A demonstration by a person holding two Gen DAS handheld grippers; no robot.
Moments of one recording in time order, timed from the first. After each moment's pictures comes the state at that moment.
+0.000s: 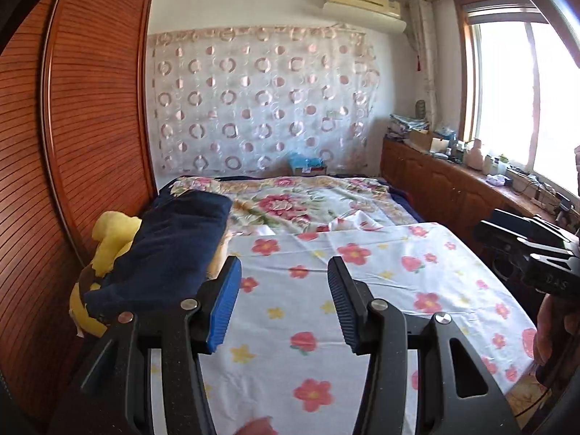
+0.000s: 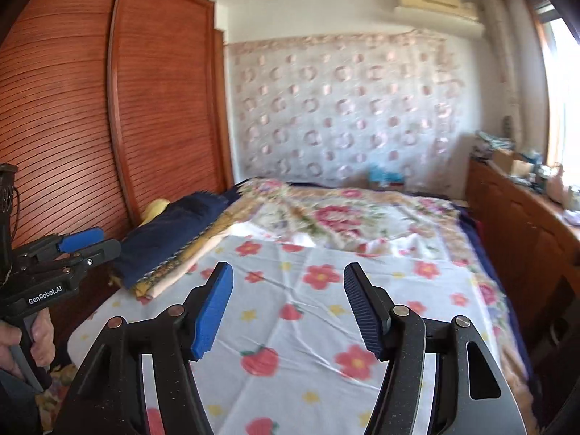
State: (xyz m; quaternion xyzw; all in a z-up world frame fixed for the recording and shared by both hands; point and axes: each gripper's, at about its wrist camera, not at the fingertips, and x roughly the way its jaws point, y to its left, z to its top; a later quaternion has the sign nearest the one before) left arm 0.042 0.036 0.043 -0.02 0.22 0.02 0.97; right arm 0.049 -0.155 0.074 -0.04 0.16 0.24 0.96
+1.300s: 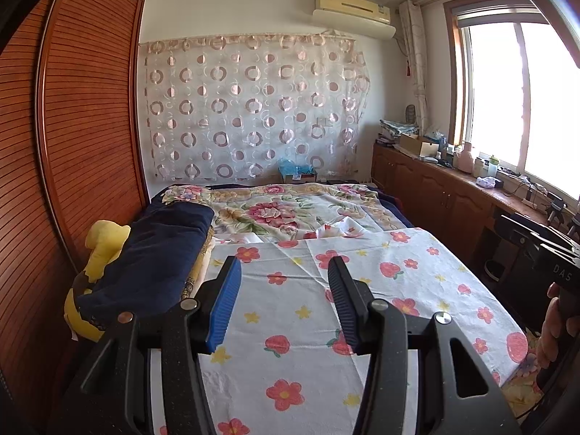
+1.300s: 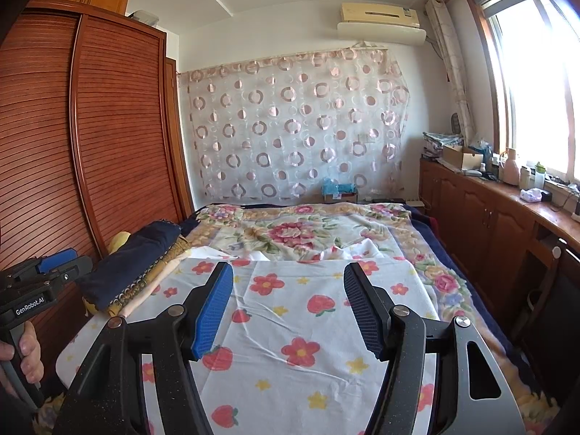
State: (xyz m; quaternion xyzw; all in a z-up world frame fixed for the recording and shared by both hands) left arm 0.035 0.012 0.055 -0.01 0.21 0.01 0.98; right arm 0.008 -0.150 0.053 0.01 0.13 0.17 0.98
